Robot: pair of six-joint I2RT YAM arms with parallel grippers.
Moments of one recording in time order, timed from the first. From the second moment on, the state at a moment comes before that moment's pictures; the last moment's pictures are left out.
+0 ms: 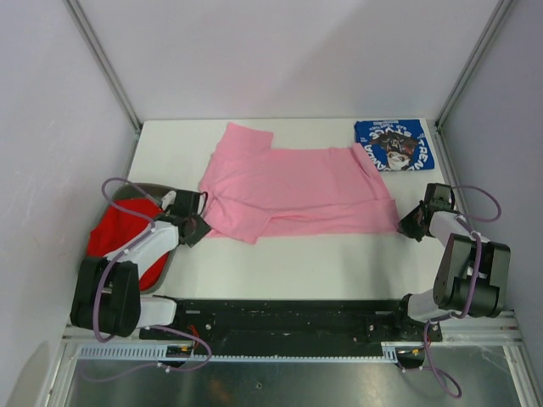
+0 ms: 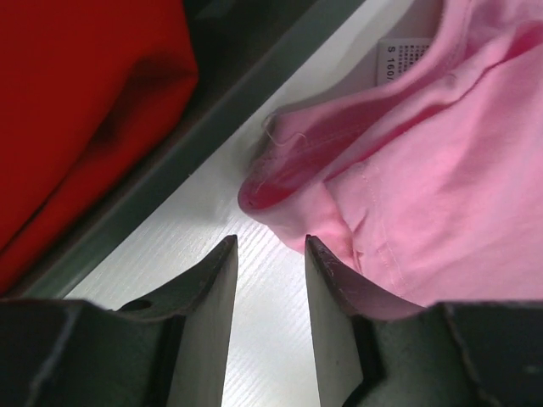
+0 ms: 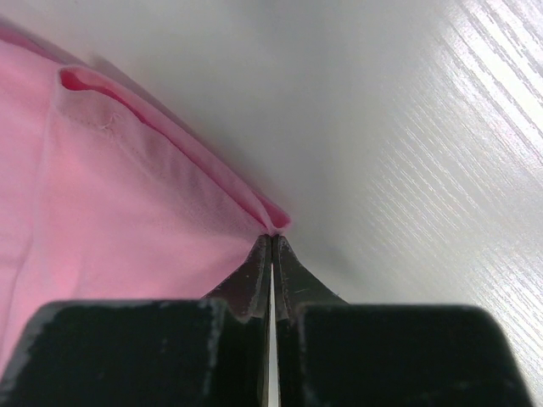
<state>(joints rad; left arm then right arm) -0.19 1.29 0.64 -0.41 -0.23 -0.90 -0.26 1.44 0.71 -0.32 -0.05 0.63</state>
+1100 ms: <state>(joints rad) -0.19 1.41 0.66 -0.34 -0.31 -0.92 -0.26 1.45 0.71 -0.32 -0.04 0.63</state>
